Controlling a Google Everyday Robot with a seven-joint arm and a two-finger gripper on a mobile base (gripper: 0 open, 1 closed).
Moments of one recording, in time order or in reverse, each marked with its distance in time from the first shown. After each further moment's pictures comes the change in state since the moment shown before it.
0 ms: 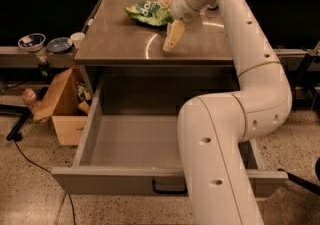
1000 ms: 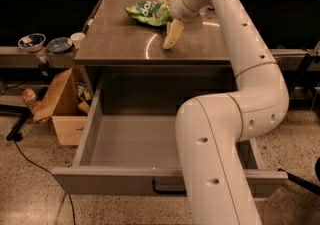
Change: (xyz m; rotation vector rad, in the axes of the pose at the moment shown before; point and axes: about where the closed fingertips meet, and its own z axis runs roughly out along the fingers) arm 0.016 -0.027 0.012 0.095 0.058 -0.019
